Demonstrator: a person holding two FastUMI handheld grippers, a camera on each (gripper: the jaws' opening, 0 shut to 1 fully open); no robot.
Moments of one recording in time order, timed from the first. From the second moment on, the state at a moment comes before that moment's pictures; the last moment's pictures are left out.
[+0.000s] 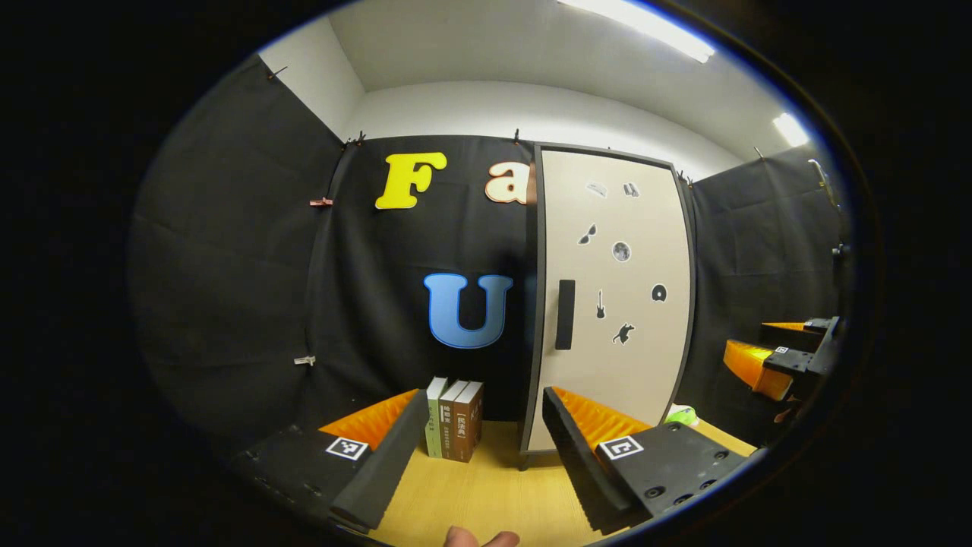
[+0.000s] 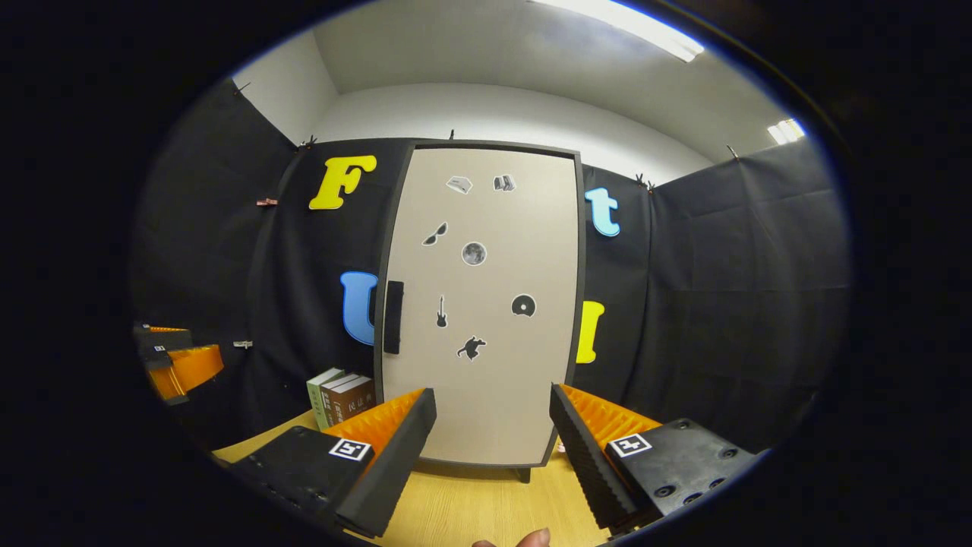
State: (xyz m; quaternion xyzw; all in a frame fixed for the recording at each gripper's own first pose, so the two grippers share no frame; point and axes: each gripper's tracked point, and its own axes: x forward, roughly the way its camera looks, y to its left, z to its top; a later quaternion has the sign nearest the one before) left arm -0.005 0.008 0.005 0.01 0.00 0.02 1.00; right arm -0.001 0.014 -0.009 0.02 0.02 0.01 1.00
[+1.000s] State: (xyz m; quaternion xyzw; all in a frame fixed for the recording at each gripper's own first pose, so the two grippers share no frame) left arm 0.005 0.036 -0.011 0.01 0.01 0.03 1.00; right arm 0.180 0.139 -0.013 0.08 0.05 0.05 0.99
